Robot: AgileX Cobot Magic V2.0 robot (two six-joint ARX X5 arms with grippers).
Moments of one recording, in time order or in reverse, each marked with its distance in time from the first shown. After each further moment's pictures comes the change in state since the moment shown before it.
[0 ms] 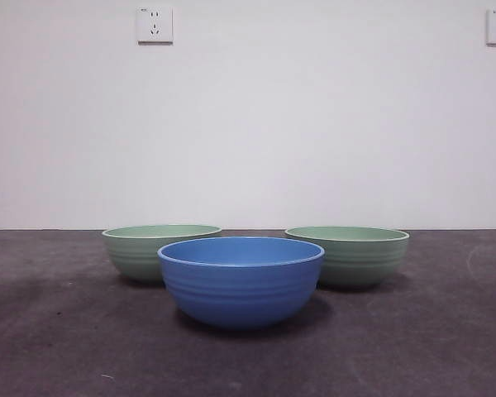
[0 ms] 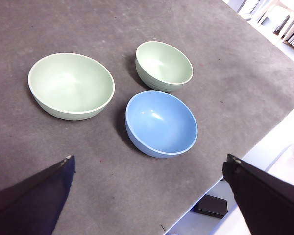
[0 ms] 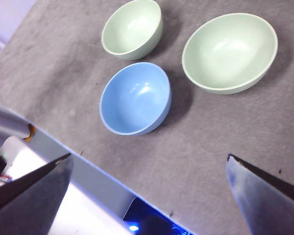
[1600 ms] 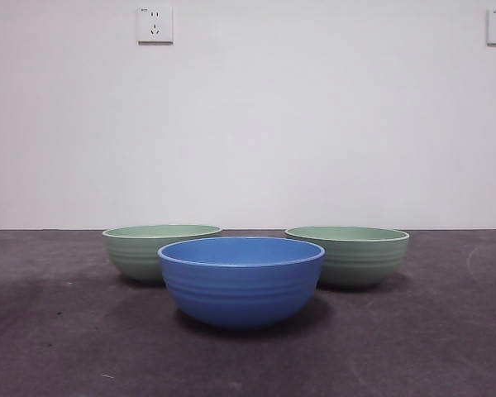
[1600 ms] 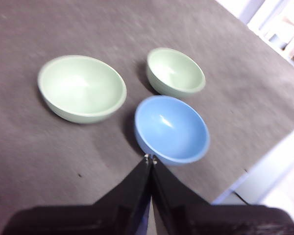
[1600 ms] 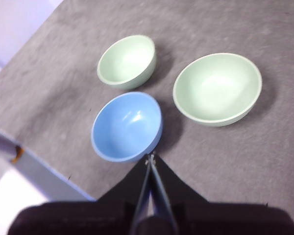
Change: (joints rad) left arm 0.002 -0.029 -0.095 0.109 -0.008 -0.053; right arm -0.031 -0.051 -0.056 0.136 -0.017 -0.016
